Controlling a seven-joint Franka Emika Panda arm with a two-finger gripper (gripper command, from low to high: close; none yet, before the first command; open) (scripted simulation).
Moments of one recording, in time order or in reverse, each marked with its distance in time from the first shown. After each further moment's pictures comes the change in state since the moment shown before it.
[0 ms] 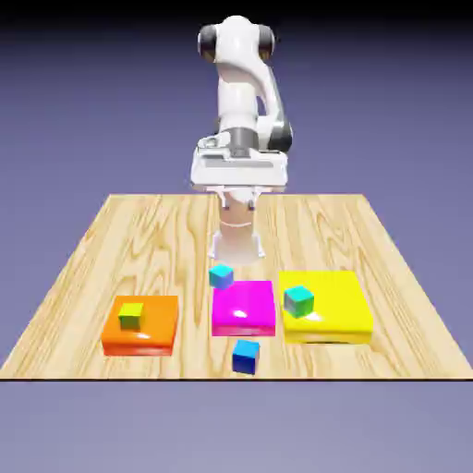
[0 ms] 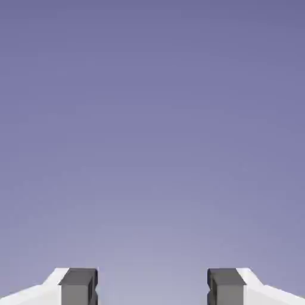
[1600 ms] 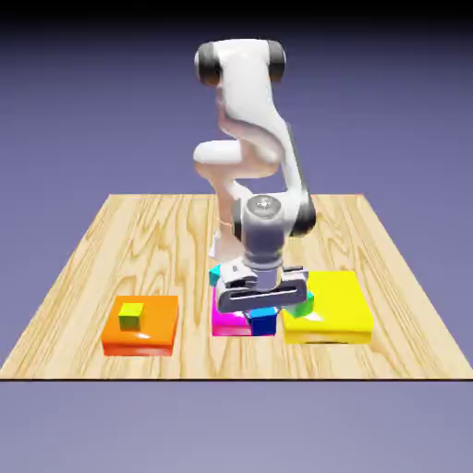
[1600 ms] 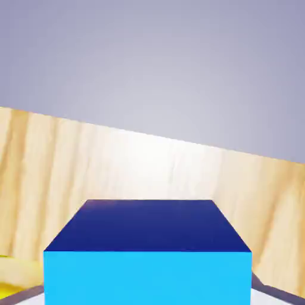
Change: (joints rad) arm 0.017 0.716 0.101 0.420 -0.016 -0.526 -0.178
